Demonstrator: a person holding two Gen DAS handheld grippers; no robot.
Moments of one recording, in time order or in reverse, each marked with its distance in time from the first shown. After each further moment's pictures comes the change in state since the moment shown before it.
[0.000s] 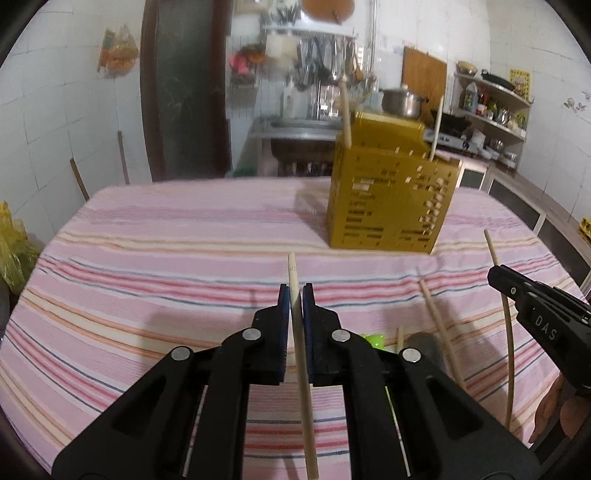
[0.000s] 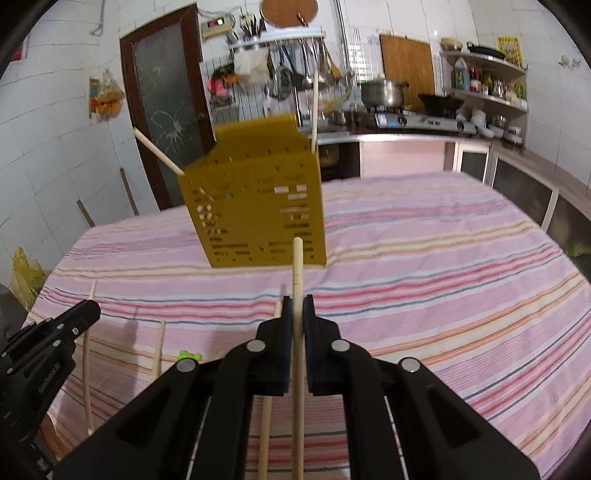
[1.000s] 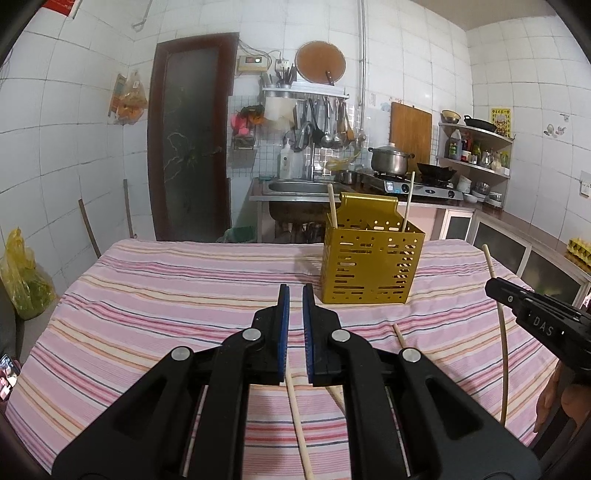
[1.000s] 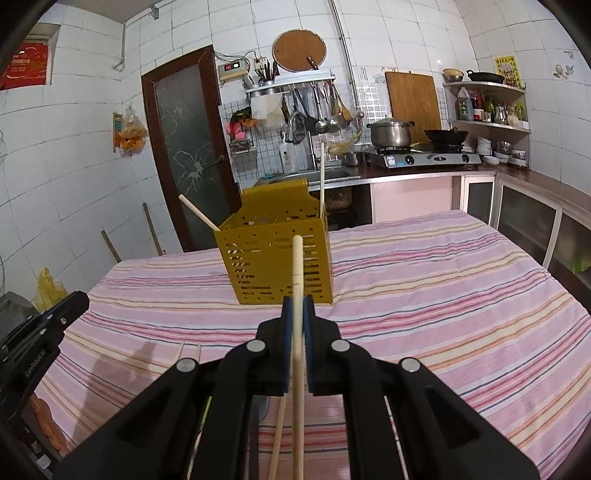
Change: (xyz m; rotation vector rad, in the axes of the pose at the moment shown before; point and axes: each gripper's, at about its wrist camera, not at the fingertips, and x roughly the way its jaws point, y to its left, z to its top) left arm -0.077 0.009 0.008 0.002 -0.218 -0.025; right arm -0.064 -0.013 0.005 0.004 -0.155 0.078
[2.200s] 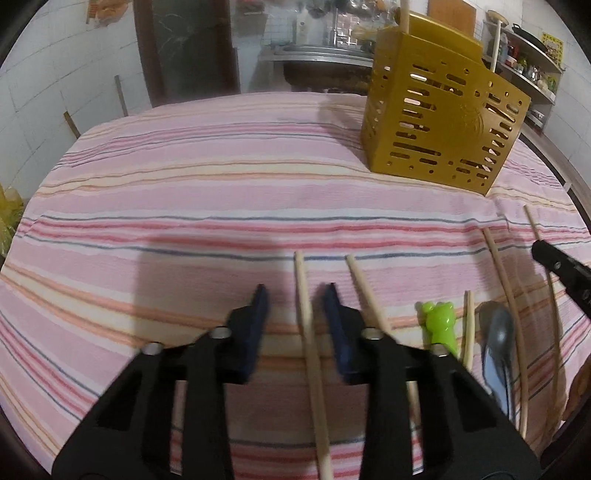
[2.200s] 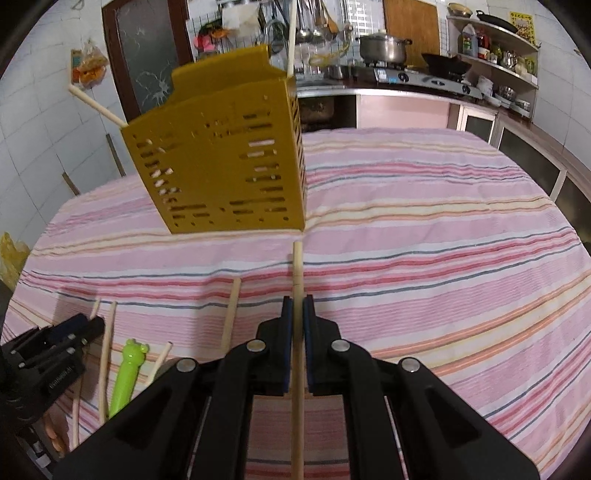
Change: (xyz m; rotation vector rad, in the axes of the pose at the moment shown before) left arm 0.160 0.012 -0.057 -0.020 0.546 0.065; right arm 0.127 -0.020 -0.026 -0.002 0.370 -0.103
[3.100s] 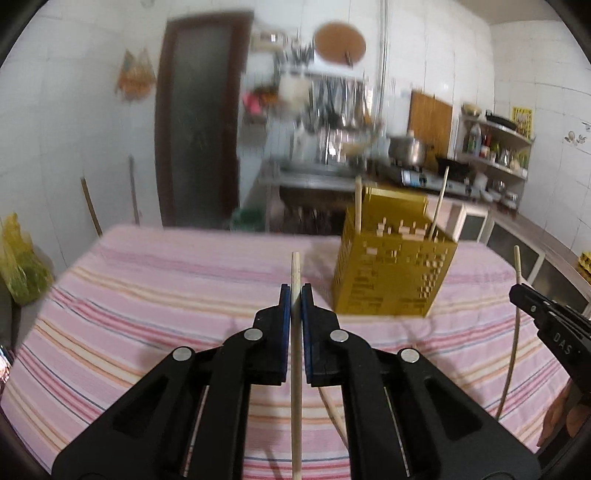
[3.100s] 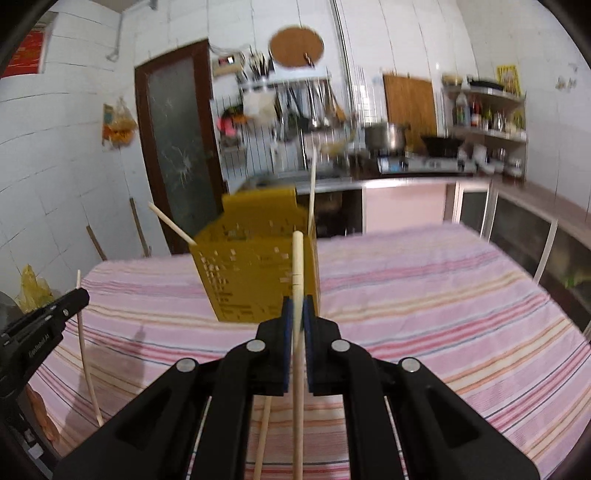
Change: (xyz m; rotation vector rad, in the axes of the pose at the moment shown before) left arm -0.128 -0.004 0.014 -0.042 -0.494 -0.033; right arm -0.111 0.008 0.012 -0.024 -0.375 0.048
